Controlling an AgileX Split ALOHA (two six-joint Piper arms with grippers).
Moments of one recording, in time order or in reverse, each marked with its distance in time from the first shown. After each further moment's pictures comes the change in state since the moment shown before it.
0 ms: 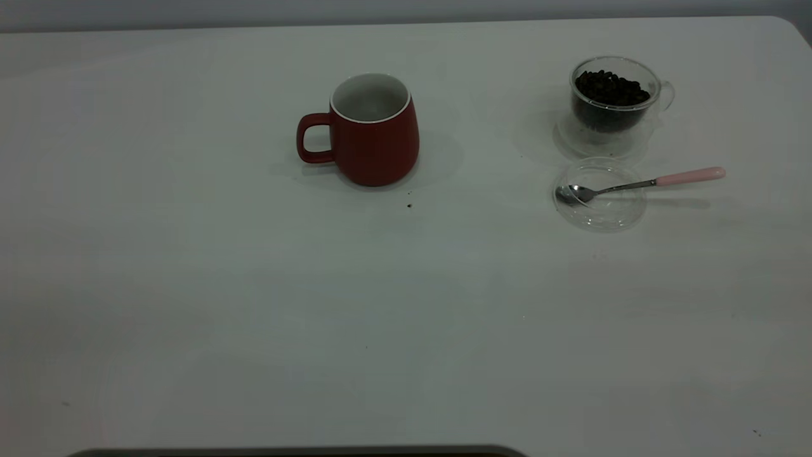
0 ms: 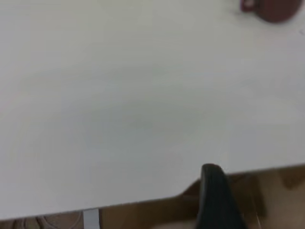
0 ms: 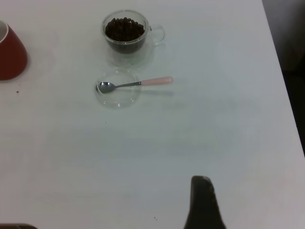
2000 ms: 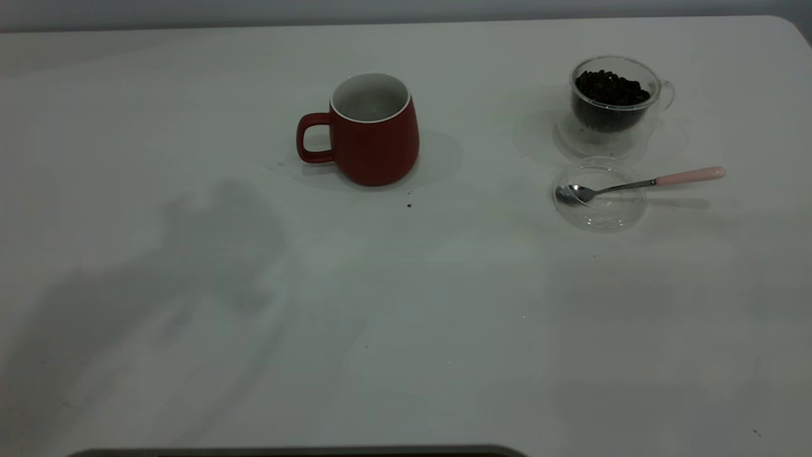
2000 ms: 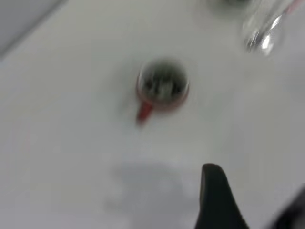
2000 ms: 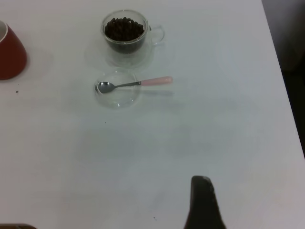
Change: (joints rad) left arm -0.228 1.415 -0.936 -0.256 -0.146 0.521; right arm 0.000 0.000 0.000 -0.001 0.000 0.000
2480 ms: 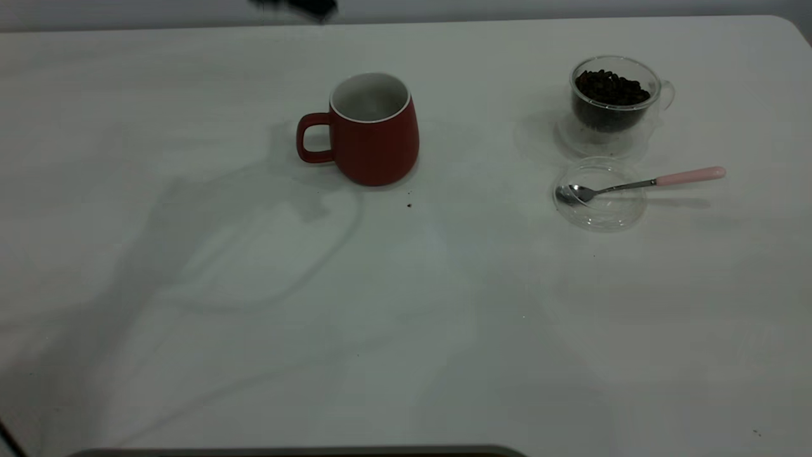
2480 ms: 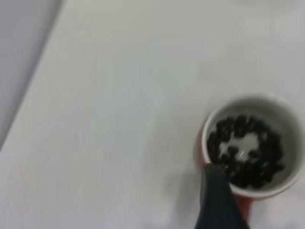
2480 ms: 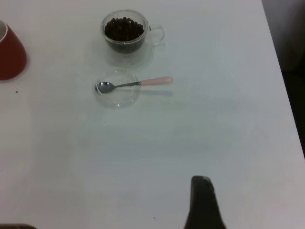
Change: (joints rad) left arm 0.000 0.583 0.000 -0.458 -0.559 0.884; right arm 0.000 0.000 0.000 0.000 0.000 0.000
